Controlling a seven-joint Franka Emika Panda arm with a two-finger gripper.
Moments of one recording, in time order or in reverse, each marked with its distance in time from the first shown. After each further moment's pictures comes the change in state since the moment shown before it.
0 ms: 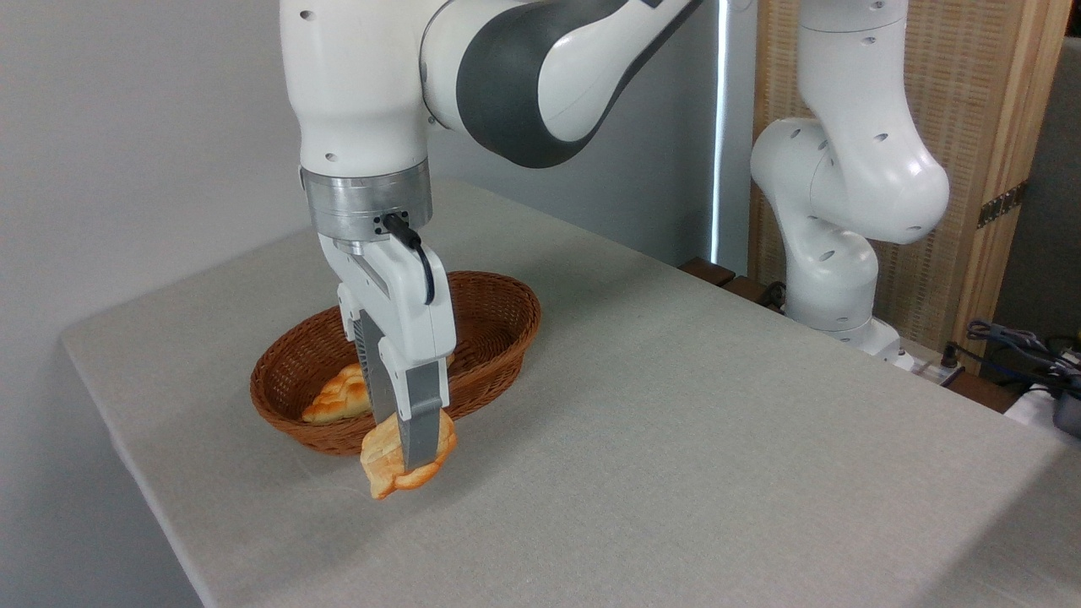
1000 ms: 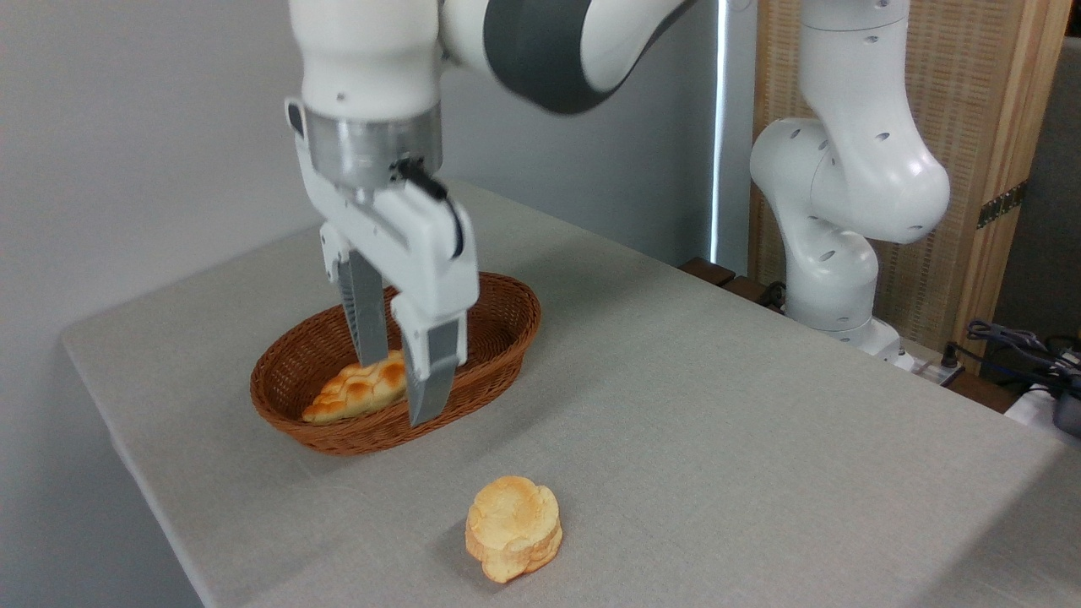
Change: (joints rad) arm 0.028 -0.028 0.033 0.119 -0.140 -0.180 -0.052
